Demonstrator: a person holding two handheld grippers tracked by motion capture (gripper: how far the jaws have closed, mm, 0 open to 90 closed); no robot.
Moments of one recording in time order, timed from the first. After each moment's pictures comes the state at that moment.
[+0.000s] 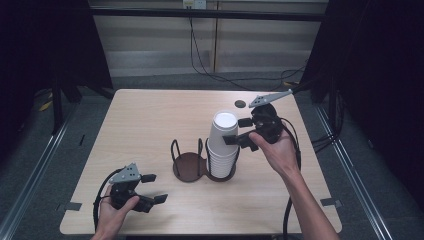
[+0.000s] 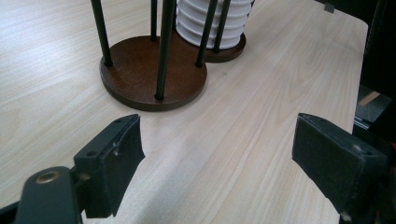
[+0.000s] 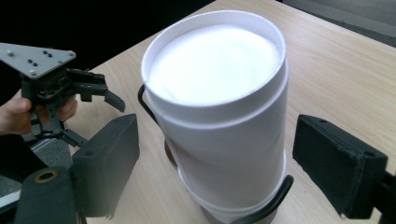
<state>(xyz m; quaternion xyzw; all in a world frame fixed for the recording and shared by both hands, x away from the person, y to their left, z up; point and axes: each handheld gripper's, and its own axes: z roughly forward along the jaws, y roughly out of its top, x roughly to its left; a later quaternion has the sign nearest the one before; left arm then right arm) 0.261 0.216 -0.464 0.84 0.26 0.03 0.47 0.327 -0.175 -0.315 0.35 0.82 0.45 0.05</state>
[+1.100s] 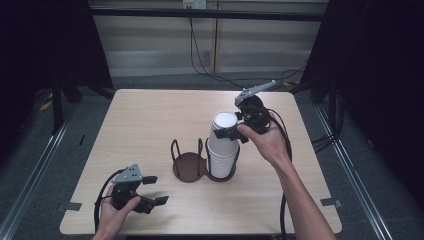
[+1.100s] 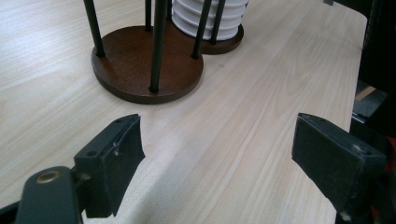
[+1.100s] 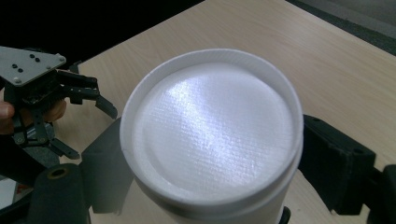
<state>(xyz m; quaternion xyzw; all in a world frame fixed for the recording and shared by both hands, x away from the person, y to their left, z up) 0.261 0.213 -0.467 0.84 0.26 0.02 0.47 0.350 -0.152 -0.310 0.32 0.84 0.42 0.06</state>
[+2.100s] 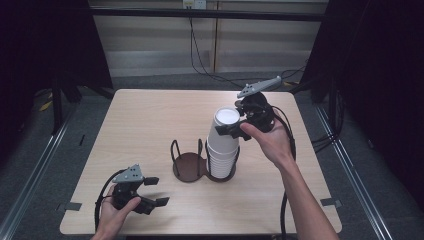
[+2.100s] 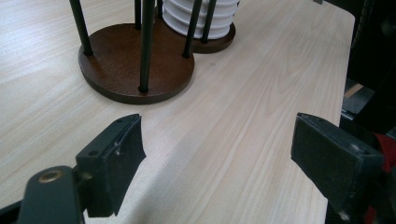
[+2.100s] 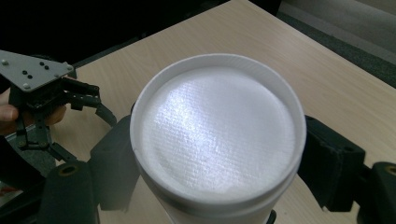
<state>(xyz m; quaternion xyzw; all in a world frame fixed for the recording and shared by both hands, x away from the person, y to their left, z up) 0.262 0.213 -0.468 0.84 0.26 0.00 0.47 0.340 -0.154 -0.291 0.31 0.84 0.43 0.09</state>
